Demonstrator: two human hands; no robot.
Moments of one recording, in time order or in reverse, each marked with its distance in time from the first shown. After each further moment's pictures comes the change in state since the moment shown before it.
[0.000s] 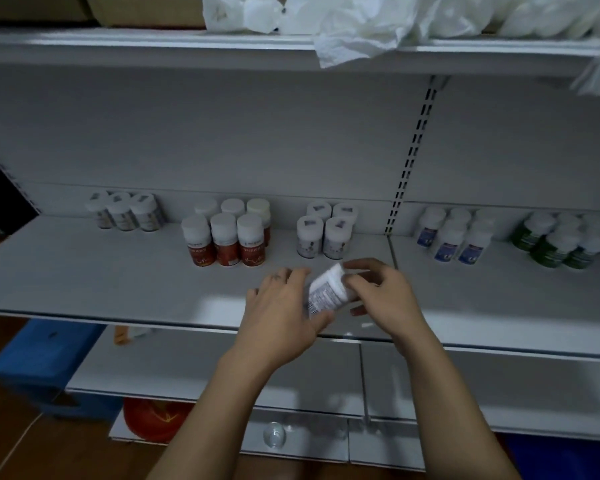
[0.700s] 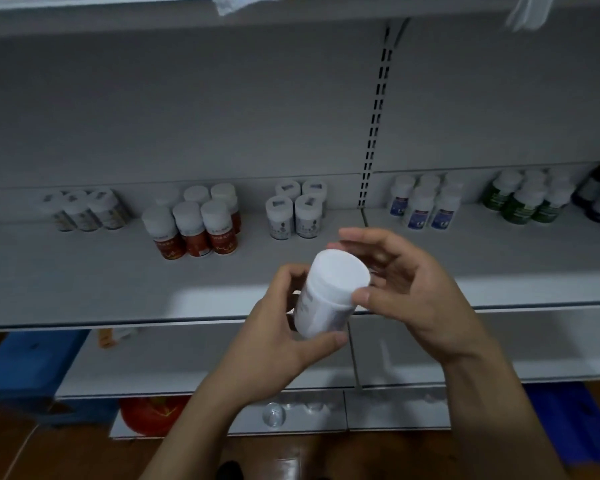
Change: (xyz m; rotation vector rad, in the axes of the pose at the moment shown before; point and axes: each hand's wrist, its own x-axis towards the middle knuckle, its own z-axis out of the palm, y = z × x) left_hand -0.045 0.036 -0.006 -0.752 -0.157 0.078; right_hand -0.063 -0.017 -0.059 0.347 -0.340 -0.363
